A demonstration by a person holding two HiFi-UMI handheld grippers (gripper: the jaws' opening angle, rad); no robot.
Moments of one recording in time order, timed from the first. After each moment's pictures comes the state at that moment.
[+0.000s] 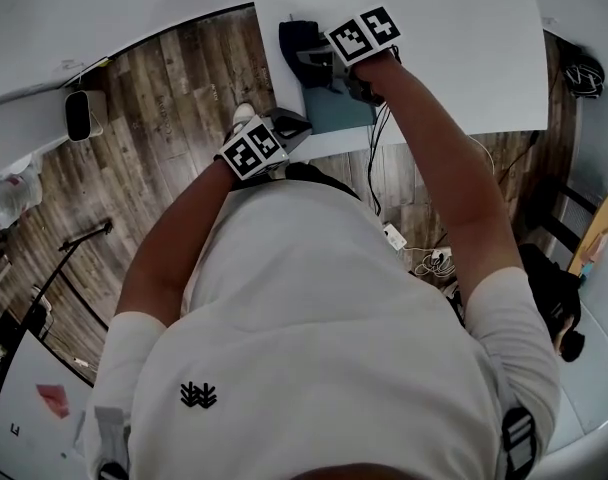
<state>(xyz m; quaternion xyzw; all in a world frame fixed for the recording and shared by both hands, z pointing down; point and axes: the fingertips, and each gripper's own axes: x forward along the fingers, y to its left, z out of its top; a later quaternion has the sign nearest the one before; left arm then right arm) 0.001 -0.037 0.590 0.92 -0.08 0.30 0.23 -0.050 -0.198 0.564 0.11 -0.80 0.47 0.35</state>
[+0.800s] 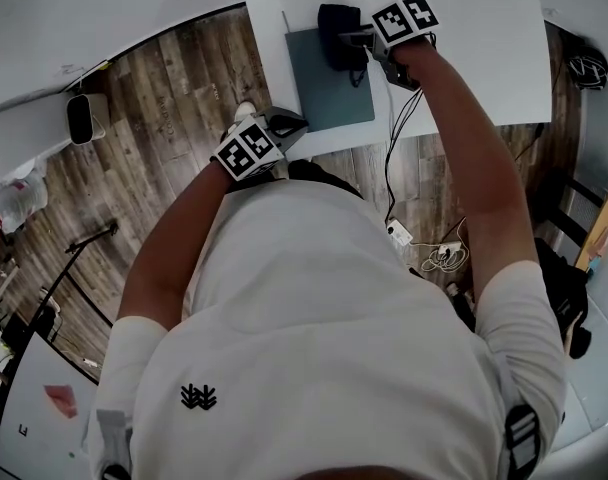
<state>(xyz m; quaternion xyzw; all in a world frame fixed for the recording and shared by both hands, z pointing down) -0.005 -0.039 0.590 0.92 -0.09 0.29 0.23 0.036 -0.237 0.583 0.17 -0.78 0.49 0.36</state>
